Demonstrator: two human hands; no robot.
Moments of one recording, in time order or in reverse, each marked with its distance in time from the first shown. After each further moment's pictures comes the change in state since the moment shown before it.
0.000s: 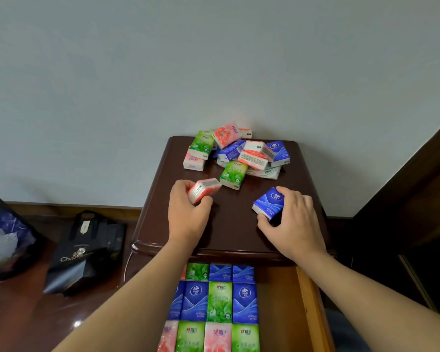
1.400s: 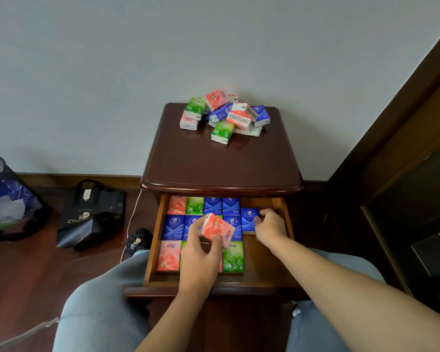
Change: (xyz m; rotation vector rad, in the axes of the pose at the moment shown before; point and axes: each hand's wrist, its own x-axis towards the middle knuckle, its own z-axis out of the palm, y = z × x) left_hand -0.238 -0.032 -0.044 -0.158 -0.213 -0.185; right_hand -0.140 0.003 0.025 0.282 -0.401 0.630
